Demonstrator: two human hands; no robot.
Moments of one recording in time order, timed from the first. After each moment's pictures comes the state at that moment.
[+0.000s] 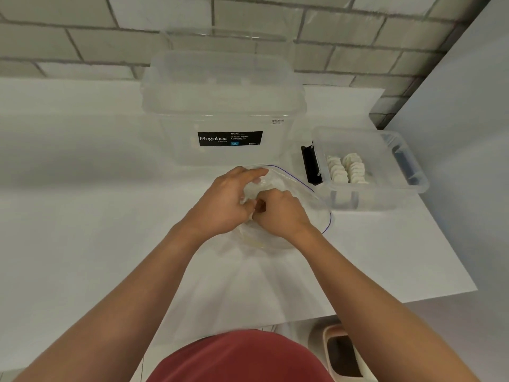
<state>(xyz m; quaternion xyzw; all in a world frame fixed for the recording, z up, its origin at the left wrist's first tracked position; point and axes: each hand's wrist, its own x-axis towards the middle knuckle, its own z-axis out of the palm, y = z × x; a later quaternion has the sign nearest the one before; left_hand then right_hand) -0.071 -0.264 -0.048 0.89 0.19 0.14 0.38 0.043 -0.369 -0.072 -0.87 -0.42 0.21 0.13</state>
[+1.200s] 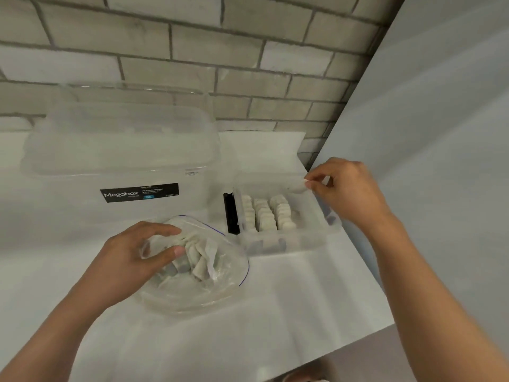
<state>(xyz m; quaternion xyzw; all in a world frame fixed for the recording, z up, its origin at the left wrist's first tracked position) -0.053 -0.277 -0.034 0.82 0.29 0.18 0.45 0.244 -0.498 0.063 -0.89 -0.40 -0.09 0.17</state>
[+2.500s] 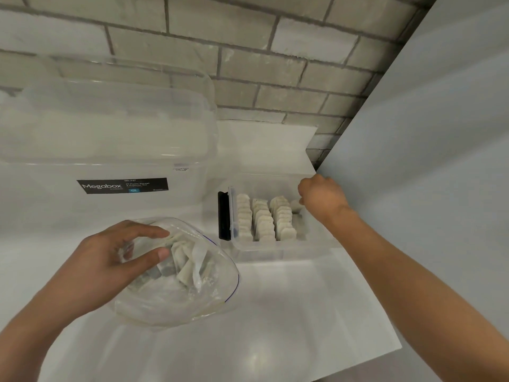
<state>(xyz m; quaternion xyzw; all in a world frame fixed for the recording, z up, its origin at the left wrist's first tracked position) -0.037 -0.276 -0.039 0.83 0.32 0.16 0.44 0.329 -0.440 -0.032 -0.88 -0.42 -0.03 -0.23</state>
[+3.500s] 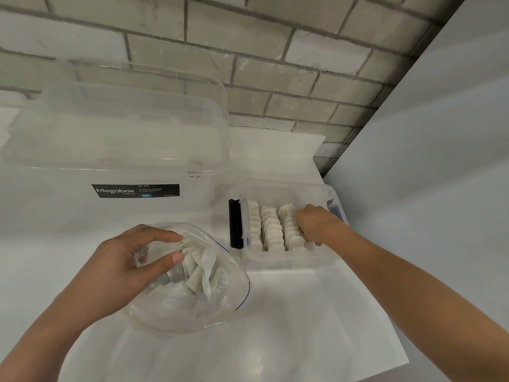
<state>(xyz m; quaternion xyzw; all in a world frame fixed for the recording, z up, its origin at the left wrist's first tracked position) -0.037 -0.277 -0.034 0.81 0.31 0.17 0.47 0.309 -0.426 -0.044 -0.83 -0.43 0.18 -0.30</state>
